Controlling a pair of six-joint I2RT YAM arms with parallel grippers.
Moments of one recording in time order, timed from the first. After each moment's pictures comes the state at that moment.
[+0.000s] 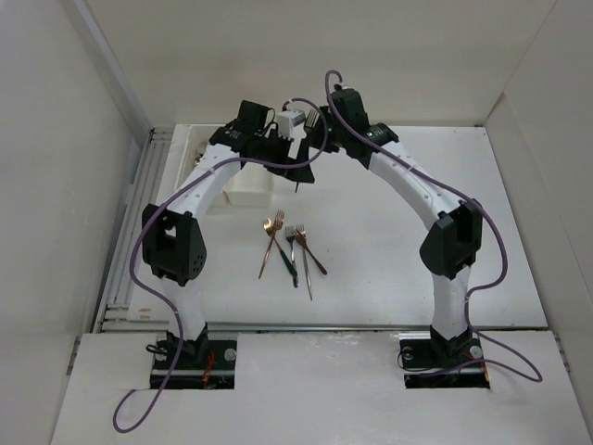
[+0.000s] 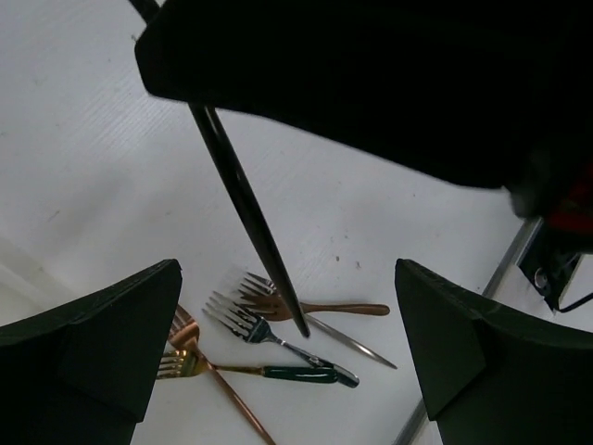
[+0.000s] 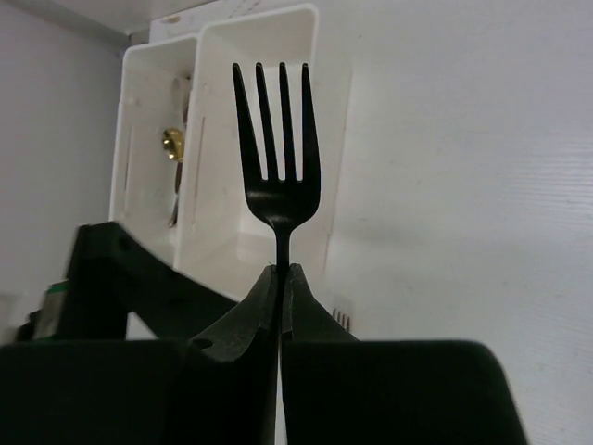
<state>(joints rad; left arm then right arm) -0.37 1.89 1.79 -0.71 0.66 0.02 0.55 2.02 2.04 -0.53 0.05 0.69</state>
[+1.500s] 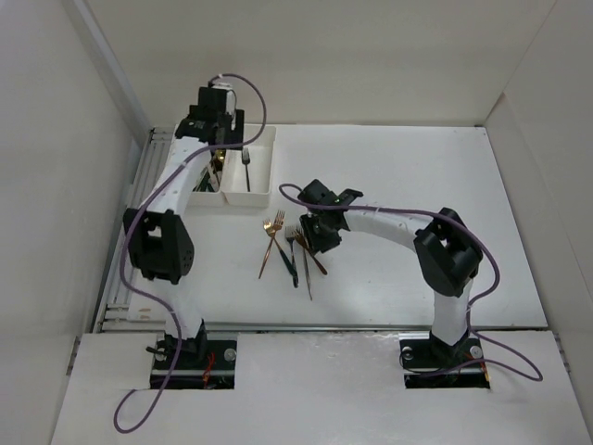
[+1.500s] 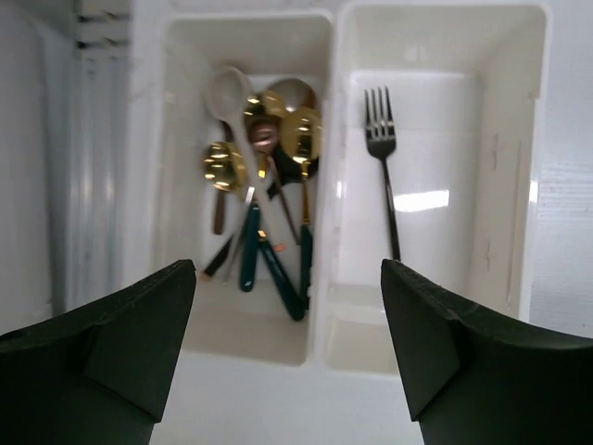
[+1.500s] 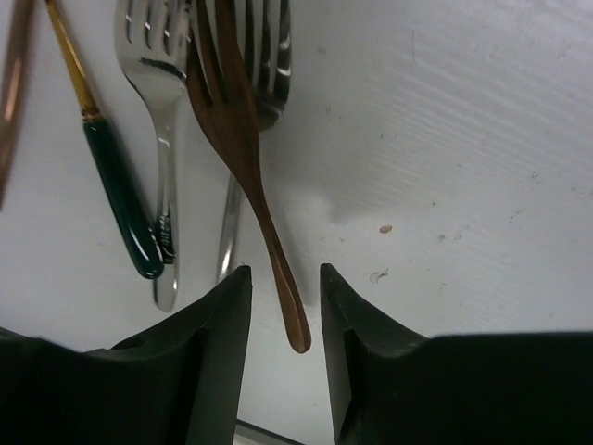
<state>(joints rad) -0.20 1.93 1.85 -0.66 -0.24 -0.02 0.78 1.92 1.43 -0.71 0.00 0.45</state>
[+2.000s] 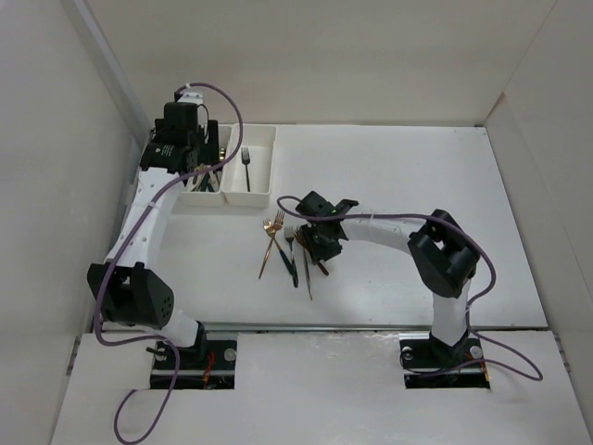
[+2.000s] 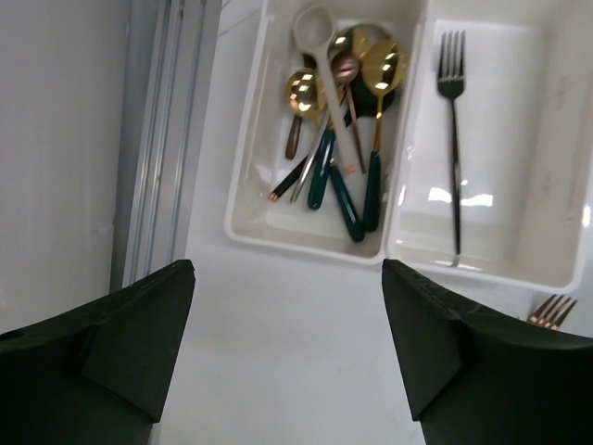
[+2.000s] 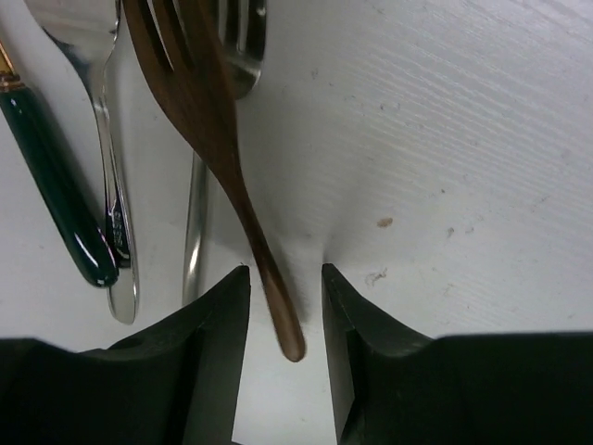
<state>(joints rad) -0.14 1.52 1.59 -0.68 -0.29 -0.01 0.81 1.91 1.32 -0.65 0.03 0.45</state>
